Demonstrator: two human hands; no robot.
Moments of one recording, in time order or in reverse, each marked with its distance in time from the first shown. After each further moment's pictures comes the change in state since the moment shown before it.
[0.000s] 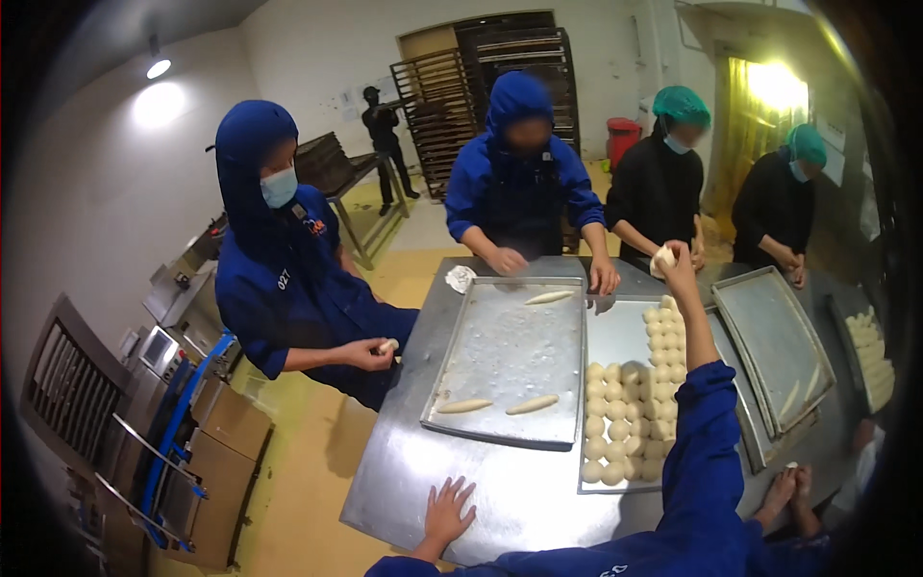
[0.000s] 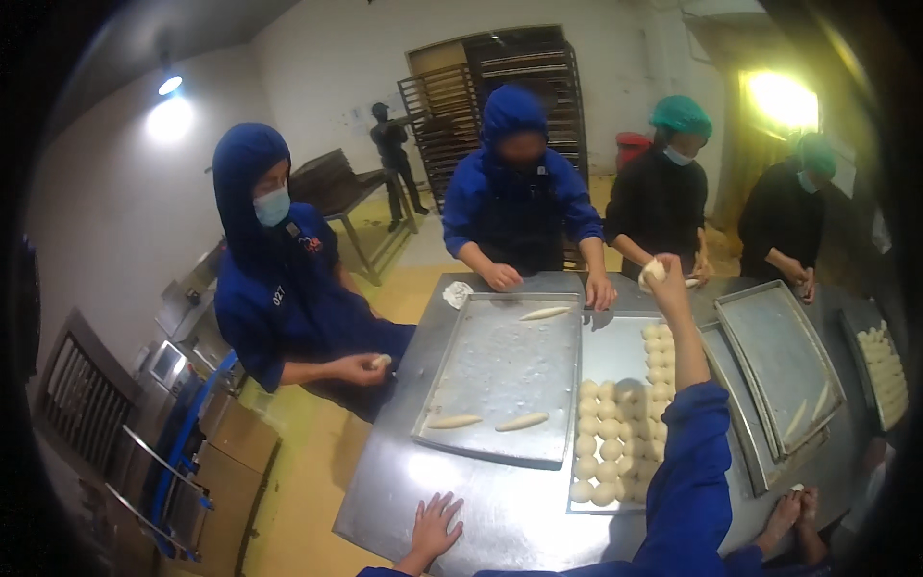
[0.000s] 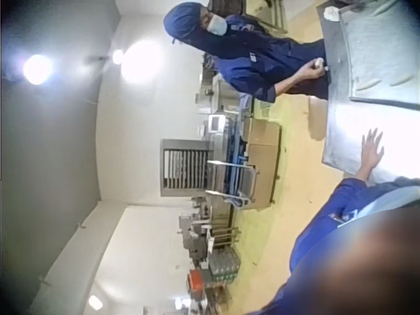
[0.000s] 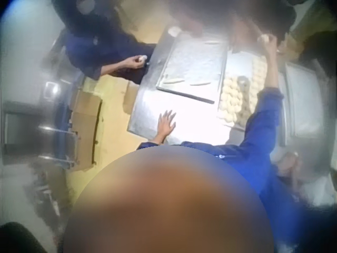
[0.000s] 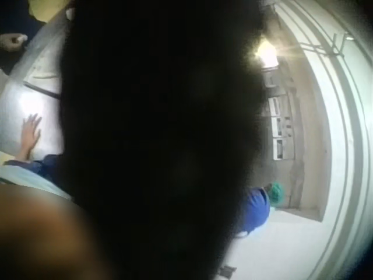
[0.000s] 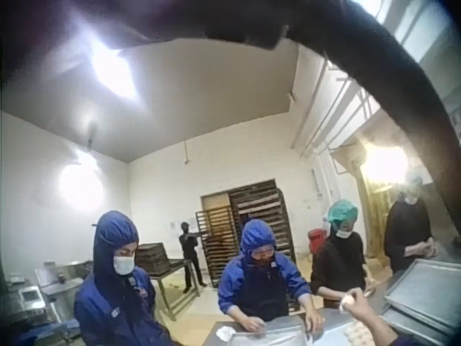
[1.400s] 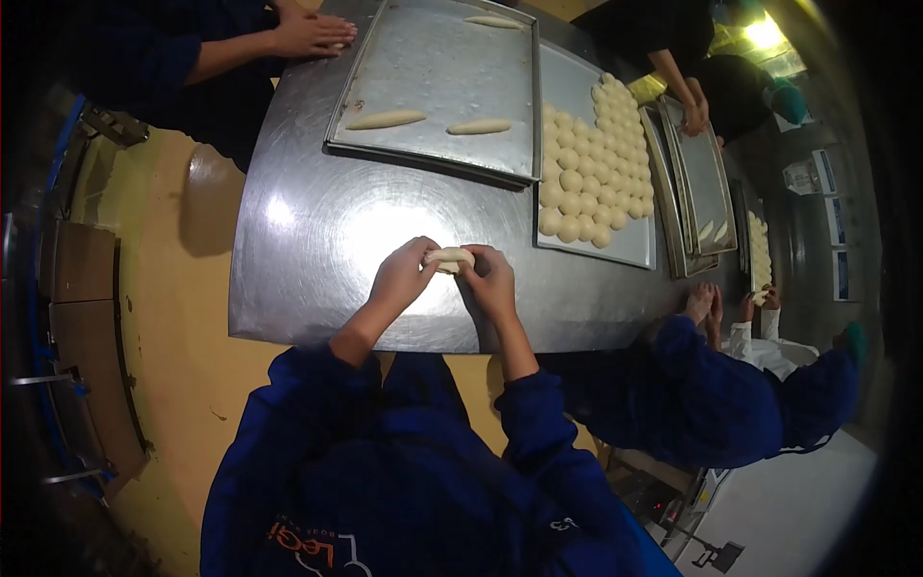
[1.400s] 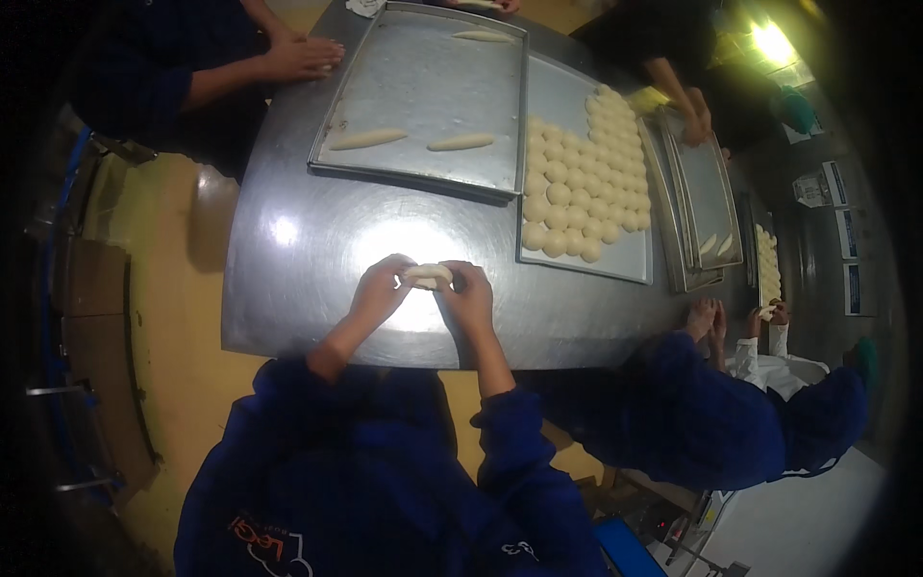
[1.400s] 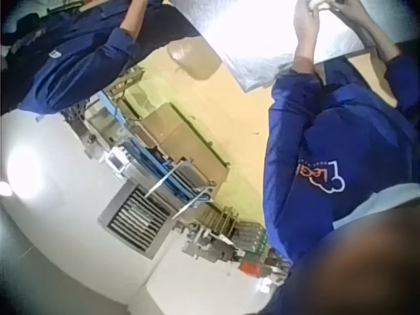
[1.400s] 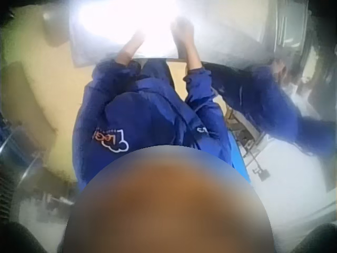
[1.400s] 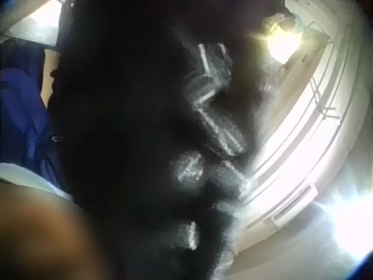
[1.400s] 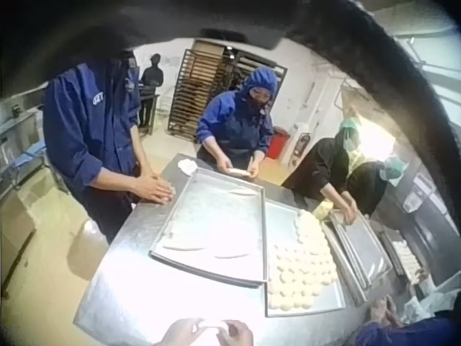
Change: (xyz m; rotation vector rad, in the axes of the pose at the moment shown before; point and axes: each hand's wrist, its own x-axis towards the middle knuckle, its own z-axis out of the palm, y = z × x) left_hand 0.032 0.009 0.004 -0.806 -0.147 0.052; right_hand -0.525 -0.134 0.132 -0.266 -0.440 0.434
